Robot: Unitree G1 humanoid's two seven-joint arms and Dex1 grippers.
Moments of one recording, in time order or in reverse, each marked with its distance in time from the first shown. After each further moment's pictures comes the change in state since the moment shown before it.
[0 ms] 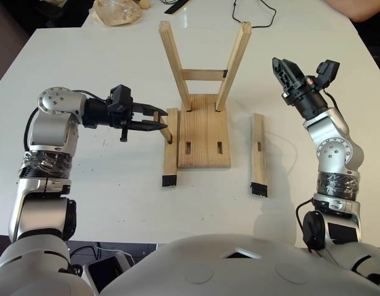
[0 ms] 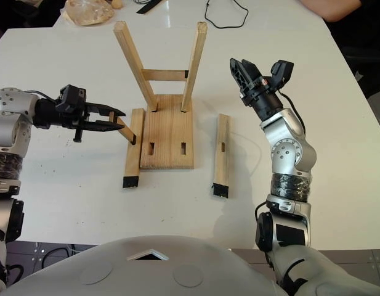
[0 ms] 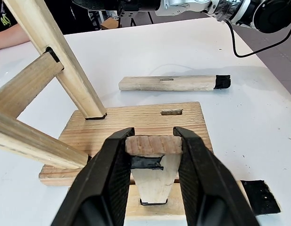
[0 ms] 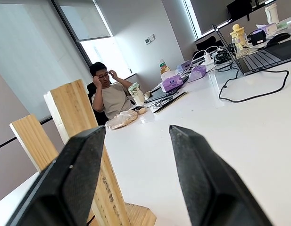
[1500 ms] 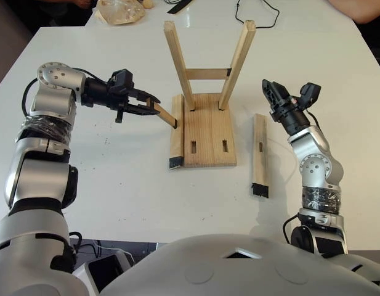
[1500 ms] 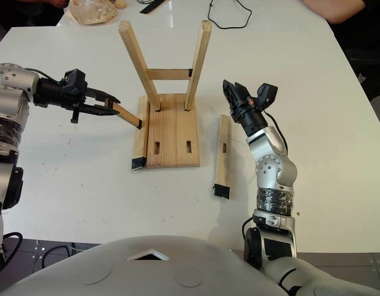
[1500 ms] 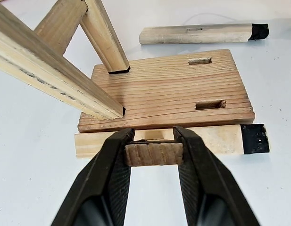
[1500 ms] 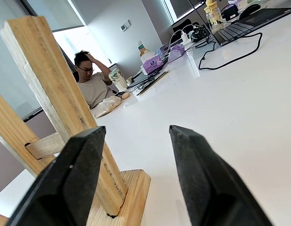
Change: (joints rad) left arm -0.356 -0.006 -0.239 0.511 0.141 -0.273 -0.032; right arm 0.111 0.141 0.046 -0.017 -0.080 -0.055 -0.107
